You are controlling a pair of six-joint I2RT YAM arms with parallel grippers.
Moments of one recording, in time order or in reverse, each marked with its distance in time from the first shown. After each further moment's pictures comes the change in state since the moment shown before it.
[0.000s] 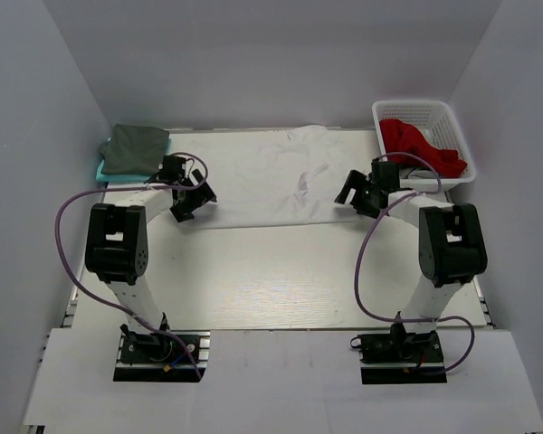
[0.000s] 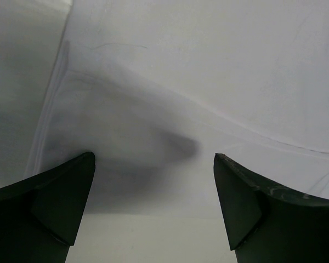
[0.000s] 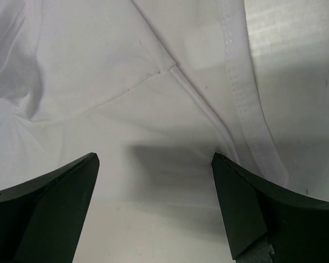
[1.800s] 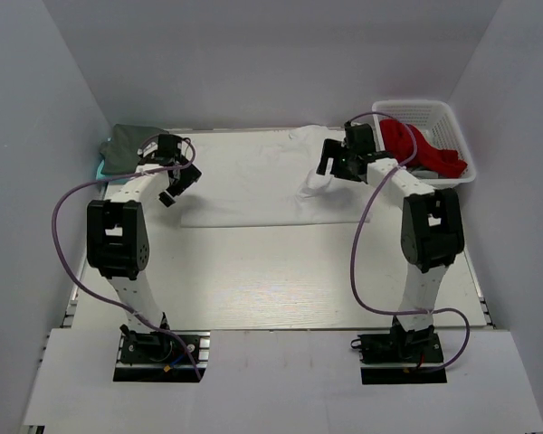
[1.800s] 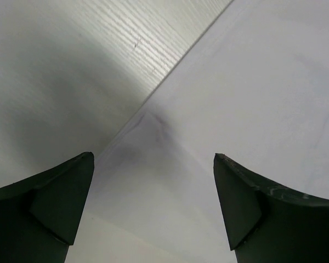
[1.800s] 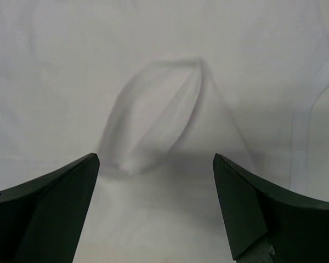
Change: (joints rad) left arm 0.016 0.068 0.277 -0.240 -0.328 -0.187; right arm 0.128 0.204 0.526 -0.221 0.139 -0.121
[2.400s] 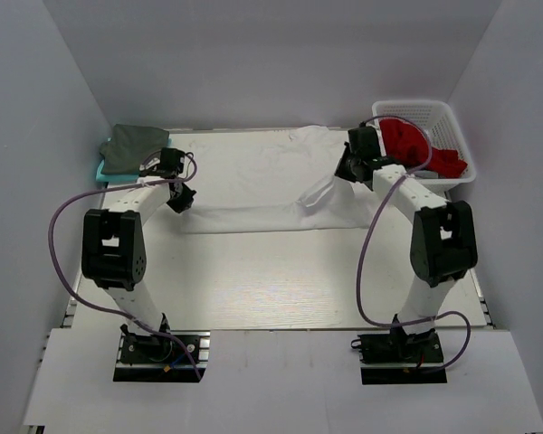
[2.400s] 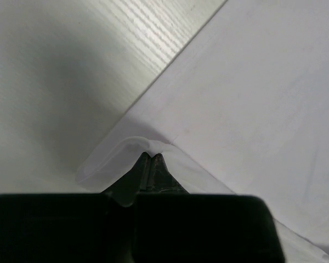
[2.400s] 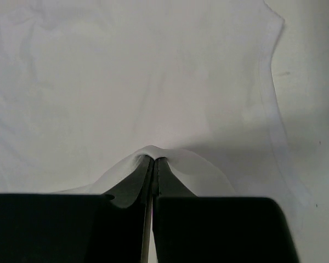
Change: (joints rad) left arm -0.021 -0.156 -0.213 -0.001 0.050 -0.048; right arm 0.023 -0.250 -0.222 -0.006 0.147 0.171
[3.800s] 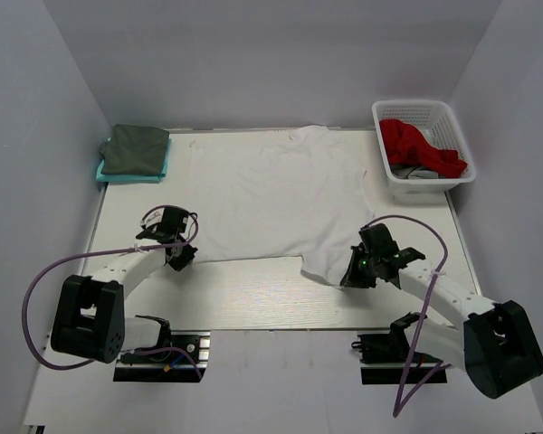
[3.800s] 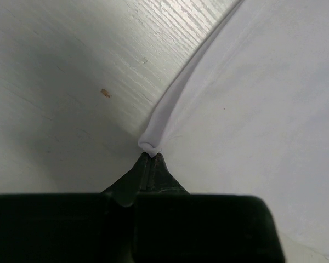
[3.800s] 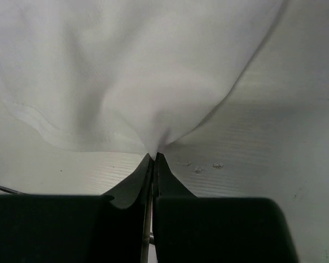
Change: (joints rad) left arm -0.116 -0.460 -0.612 0.066 -0.018 -0.074; right arm 0.143 -0.664 -0.883 -0.169 -0.309 0.108
